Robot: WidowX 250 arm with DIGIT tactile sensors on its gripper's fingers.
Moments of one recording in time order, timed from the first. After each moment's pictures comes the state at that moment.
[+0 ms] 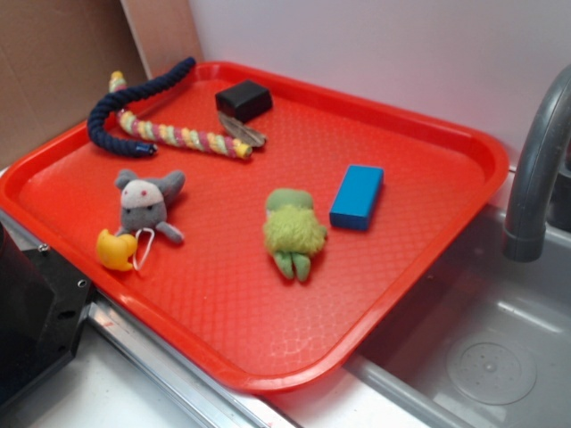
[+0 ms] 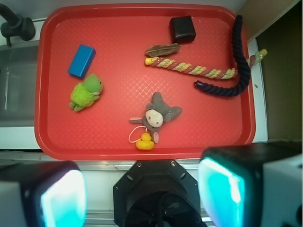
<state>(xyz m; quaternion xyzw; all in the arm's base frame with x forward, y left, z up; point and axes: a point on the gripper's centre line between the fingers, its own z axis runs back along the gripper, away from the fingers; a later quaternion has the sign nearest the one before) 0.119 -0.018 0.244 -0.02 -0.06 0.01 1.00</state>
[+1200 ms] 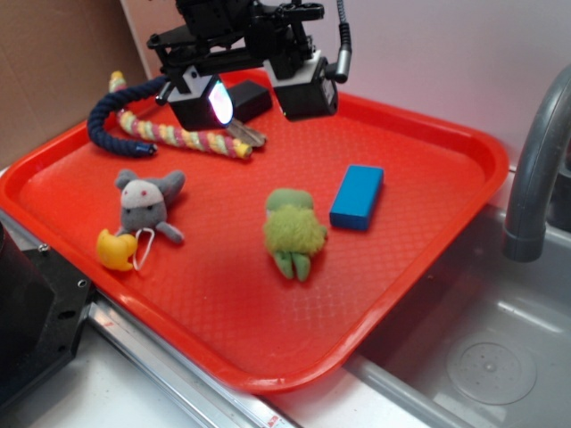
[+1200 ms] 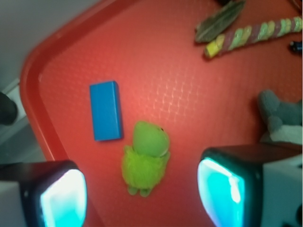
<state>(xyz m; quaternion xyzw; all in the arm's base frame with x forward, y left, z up) 0.210 -0.103 0.125 -0.09 -0.07 0.26 0.96</state>
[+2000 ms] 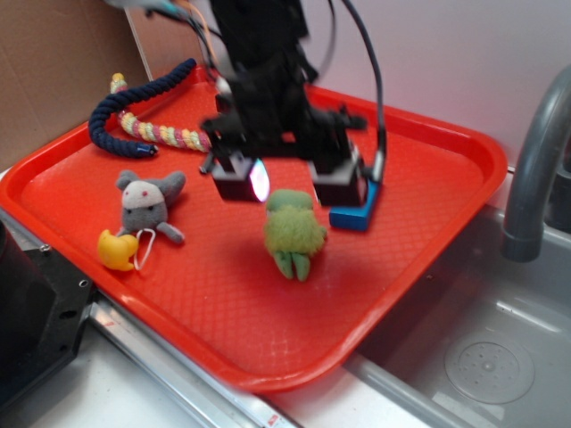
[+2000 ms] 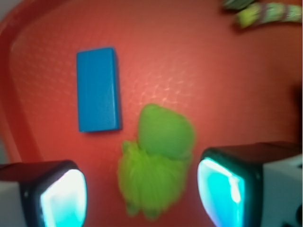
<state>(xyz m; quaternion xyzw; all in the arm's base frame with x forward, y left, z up) 0.216 -0.120 0.049 -0.03 -0.05 0.24 0.97</state>
